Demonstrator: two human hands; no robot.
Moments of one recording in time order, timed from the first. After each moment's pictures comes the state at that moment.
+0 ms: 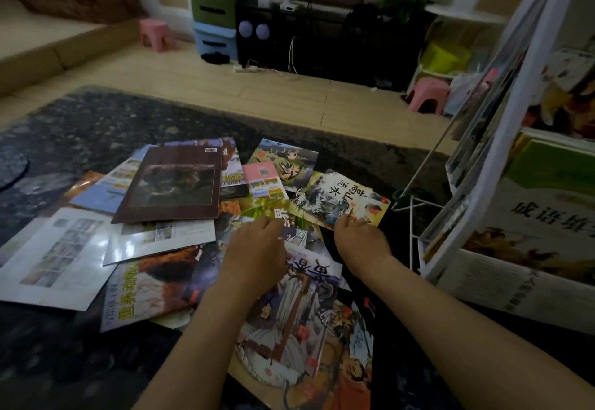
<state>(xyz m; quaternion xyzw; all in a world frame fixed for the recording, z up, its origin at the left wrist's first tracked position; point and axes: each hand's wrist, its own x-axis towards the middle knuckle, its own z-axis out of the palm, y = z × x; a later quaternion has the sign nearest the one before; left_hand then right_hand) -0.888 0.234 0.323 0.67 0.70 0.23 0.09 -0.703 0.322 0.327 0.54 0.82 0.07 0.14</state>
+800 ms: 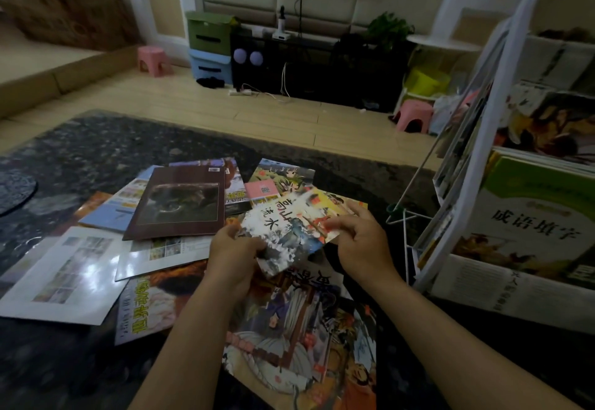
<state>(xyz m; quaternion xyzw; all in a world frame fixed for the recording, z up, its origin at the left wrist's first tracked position) -0.915 0.233 0.347 0.14 0.59 0.58 0.54 -0.717 0.270 0.377 0.55 0.69 -0.30 -0.36</state>
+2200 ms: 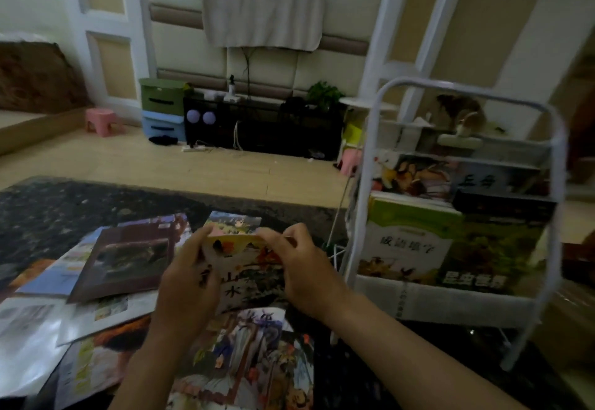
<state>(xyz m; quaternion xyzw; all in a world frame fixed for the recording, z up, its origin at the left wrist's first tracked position) -0.887 0.180 0.417 0.61 0.59 0.52 0.07 -0.687 0.225 0.456 0.41 0.88 -0.04 -0.22</state>
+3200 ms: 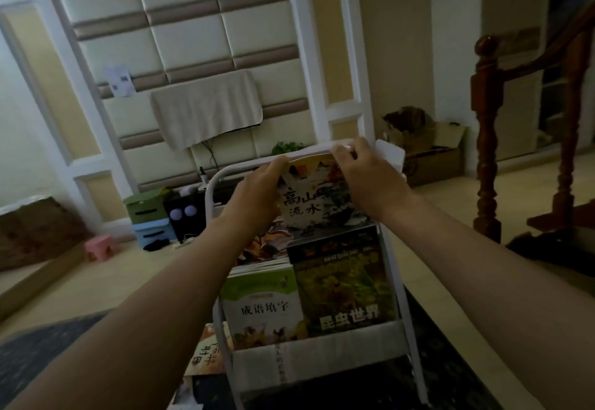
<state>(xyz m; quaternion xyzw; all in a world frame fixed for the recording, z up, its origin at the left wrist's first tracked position) -0.539 0.282 0.679 0.84 0.44 0.28 -0.16 -0.317 0.256 0.666 0.56 0.73 0.24 -0.30</state>
